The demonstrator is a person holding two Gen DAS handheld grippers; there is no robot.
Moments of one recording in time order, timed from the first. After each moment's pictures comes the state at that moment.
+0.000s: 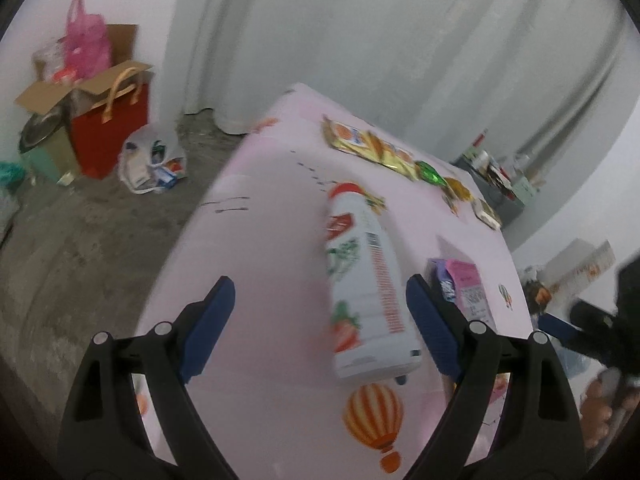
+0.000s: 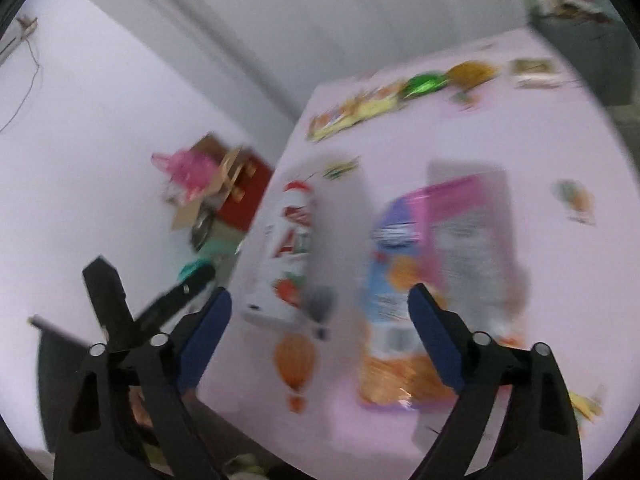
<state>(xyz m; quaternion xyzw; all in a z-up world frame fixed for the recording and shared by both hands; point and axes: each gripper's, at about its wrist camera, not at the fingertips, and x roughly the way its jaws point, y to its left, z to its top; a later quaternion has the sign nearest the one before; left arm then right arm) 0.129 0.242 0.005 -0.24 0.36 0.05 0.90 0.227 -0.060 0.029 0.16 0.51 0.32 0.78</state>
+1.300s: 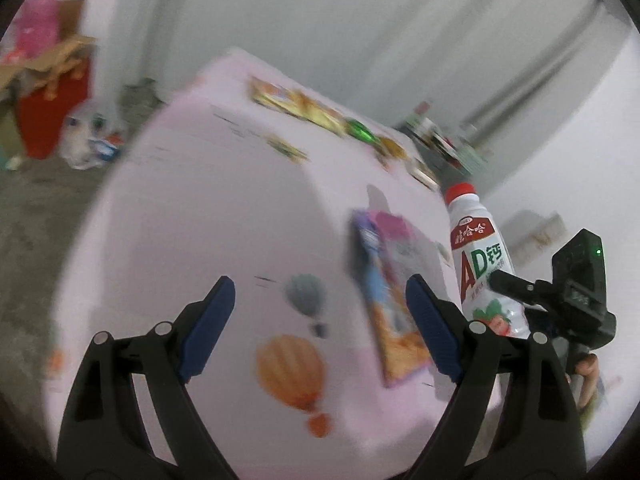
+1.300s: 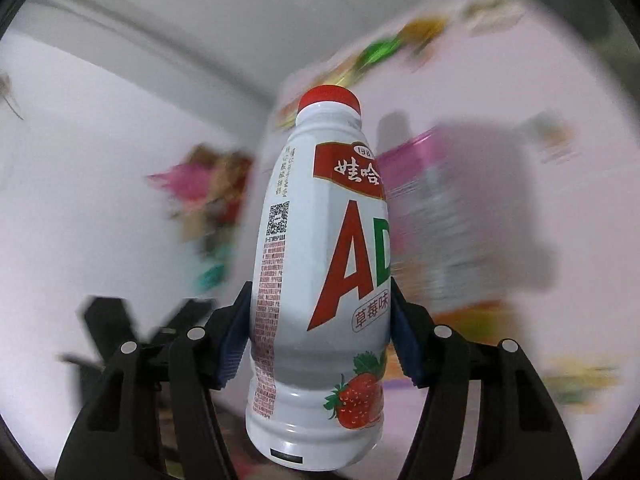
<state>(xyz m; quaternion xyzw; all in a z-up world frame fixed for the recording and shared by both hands) 0.129 0.183 0.002 -0.27 0.39 -0.10 0.87 0.200 -0.177 0.019 0.20 0.51 0.23 0.80</state>
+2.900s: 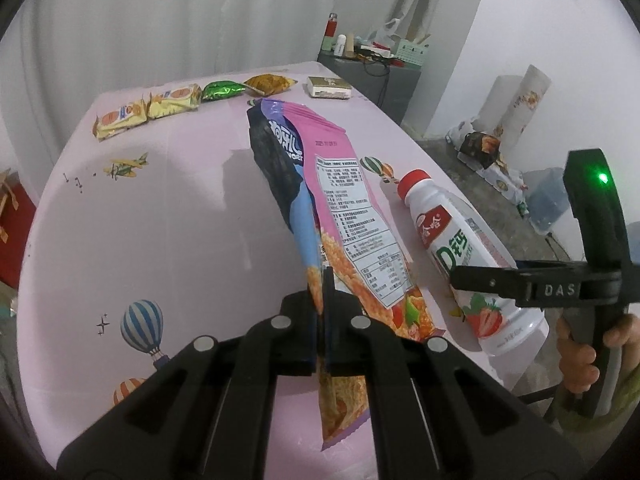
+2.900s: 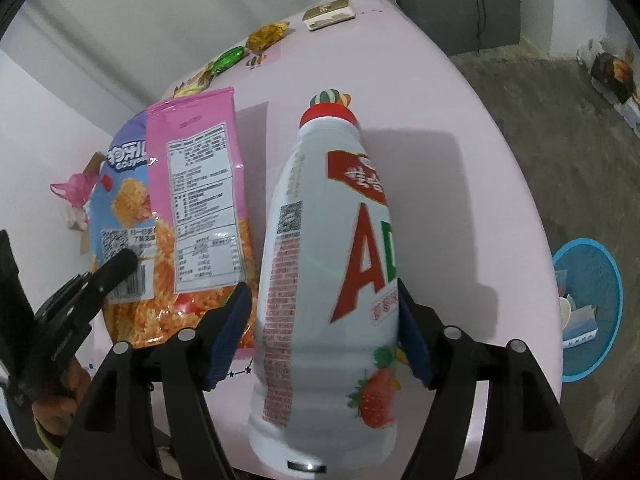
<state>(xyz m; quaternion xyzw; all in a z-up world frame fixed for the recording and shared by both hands) 0.171 0.004 0.005 -0.02 0.43 -0.17 0.89 0.178 -0.247 -0.044 0.17 0.55 0.12 0.81</state>
